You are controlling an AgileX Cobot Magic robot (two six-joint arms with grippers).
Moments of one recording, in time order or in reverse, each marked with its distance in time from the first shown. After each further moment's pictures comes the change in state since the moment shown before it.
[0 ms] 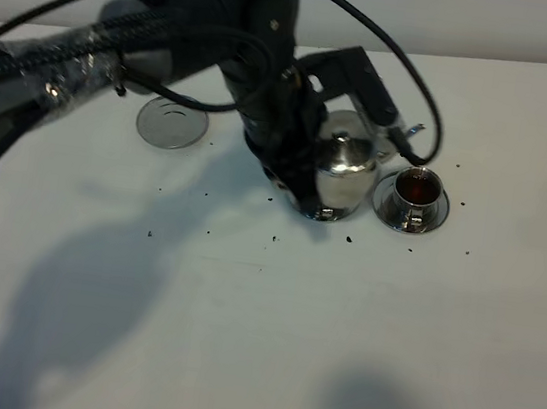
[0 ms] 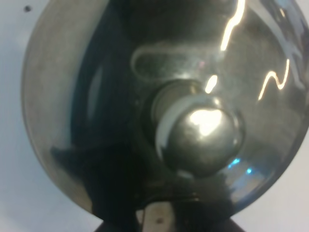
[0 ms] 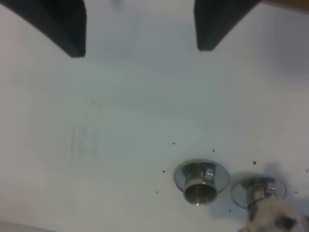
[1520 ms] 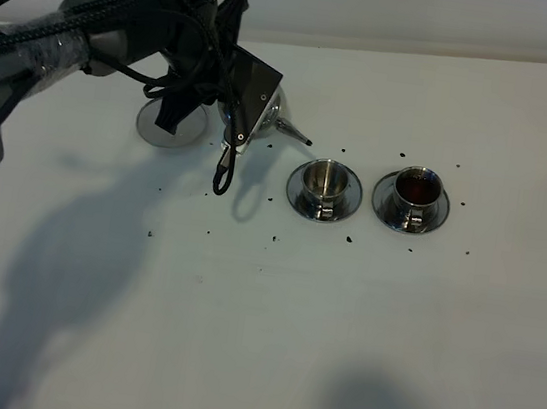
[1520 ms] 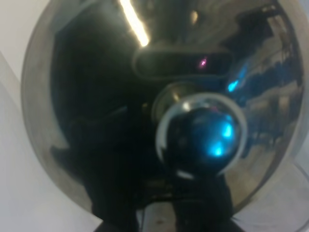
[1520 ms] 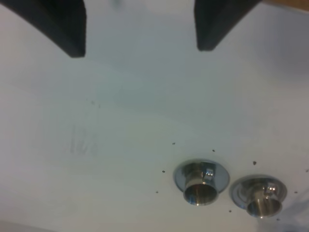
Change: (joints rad) left arm 0.197 0.123 -0.005 0.374 -0.380 0.854; right arm 0.000 0.000 0.000 0.000 0.000 0.000
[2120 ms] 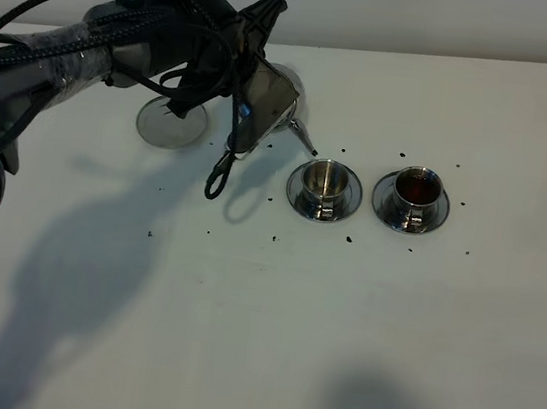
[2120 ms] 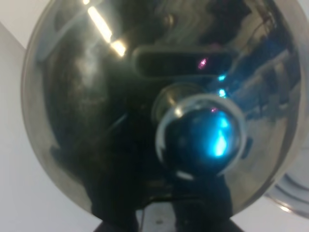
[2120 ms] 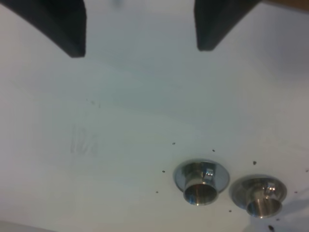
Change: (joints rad) left arm -0.054 0.000 0.000 0.133 -0.091 0.110; right arm 0.000 0.000 0.000 0.000 0.000 0.001
